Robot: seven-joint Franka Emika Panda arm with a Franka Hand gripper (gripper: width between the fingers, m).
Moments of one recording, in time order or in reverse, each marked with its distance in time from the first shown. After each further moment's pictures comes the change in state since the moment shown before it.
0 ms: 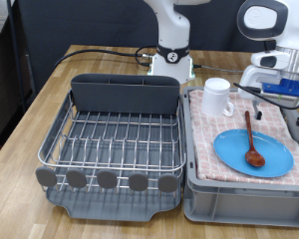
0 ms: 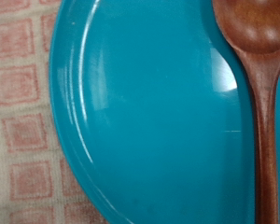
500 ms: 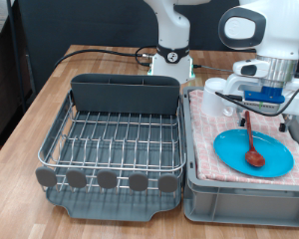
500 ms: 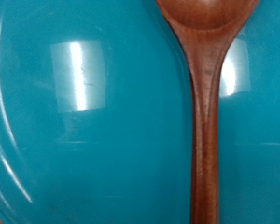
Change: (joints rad) arm -0.002 0.006 -0.073 -0.073 -0.077 0.117 0.001
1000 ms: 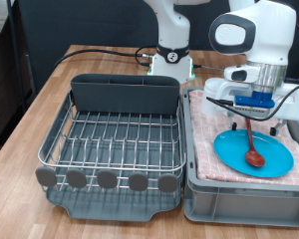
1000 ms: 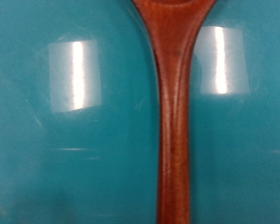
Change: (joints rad) arm 0.011 0.020 -0.043 -0.017 -0.078 0.044 0.047
